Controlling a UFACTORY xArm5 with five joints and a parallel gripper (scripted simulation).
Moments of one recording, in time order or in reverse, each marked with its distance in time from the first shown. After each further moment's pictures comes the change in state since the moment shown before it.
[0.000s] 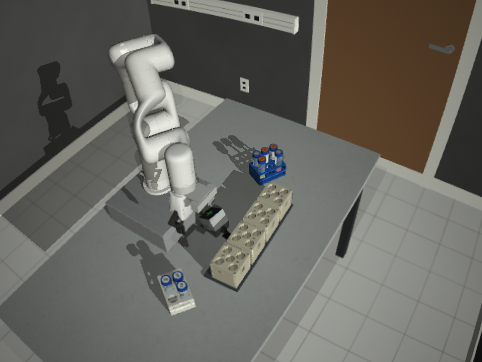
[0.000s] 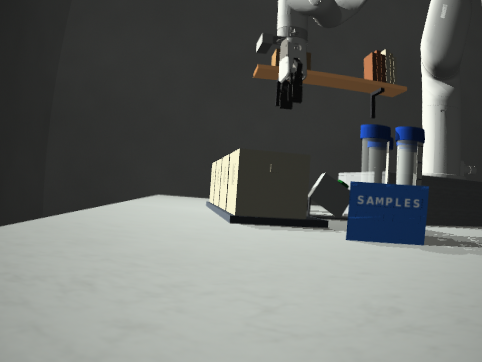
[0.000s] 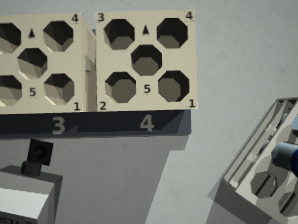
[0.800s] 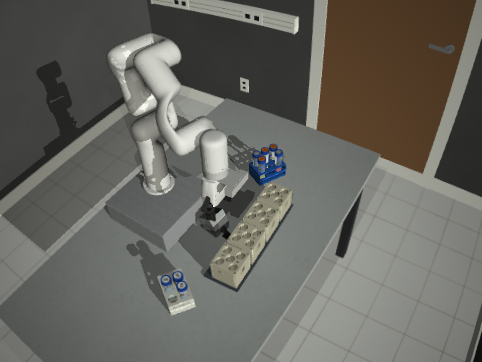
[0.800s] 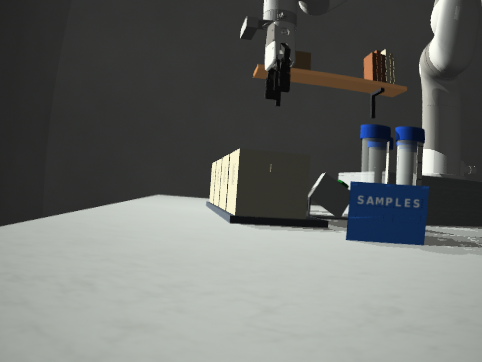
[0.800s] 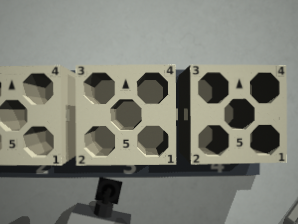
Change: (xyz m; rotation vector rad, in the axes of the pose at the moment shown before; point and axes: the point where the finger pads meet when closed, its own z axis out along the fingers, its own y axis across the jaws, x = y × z) arm 0.050 -0.090 -0.002 -0.004 0.003 -0.020
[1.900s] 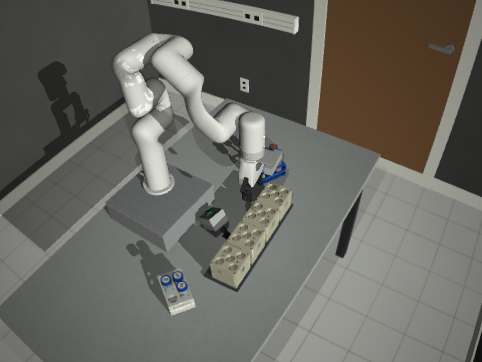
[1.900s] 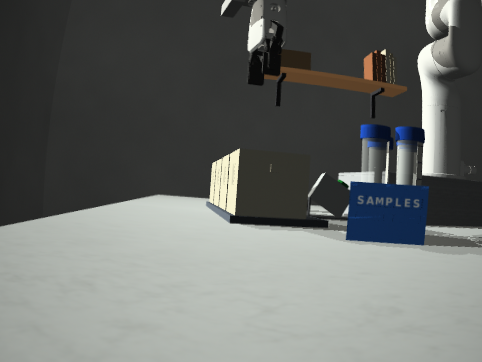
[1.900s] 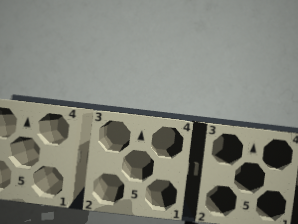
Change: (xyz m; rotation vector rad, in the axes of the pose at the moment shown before) arm 0.053 -0.120 -0.002 -0.003 0.004 -0.122
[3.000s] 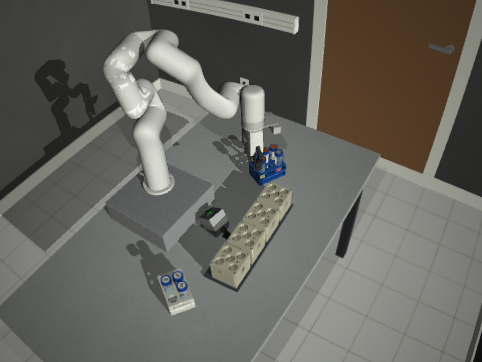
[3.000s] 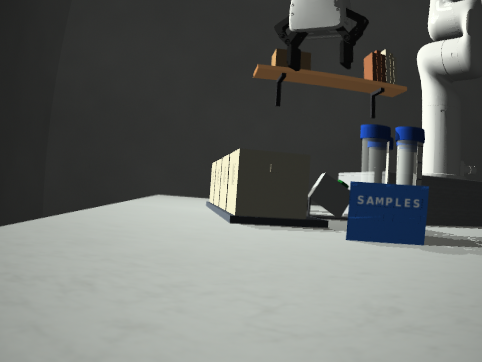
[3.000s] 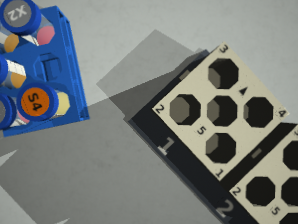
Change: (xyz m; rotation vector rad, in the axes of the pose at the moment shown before) arm -0.051 -0.136 -0.002 -0.002 0.005 -0.703
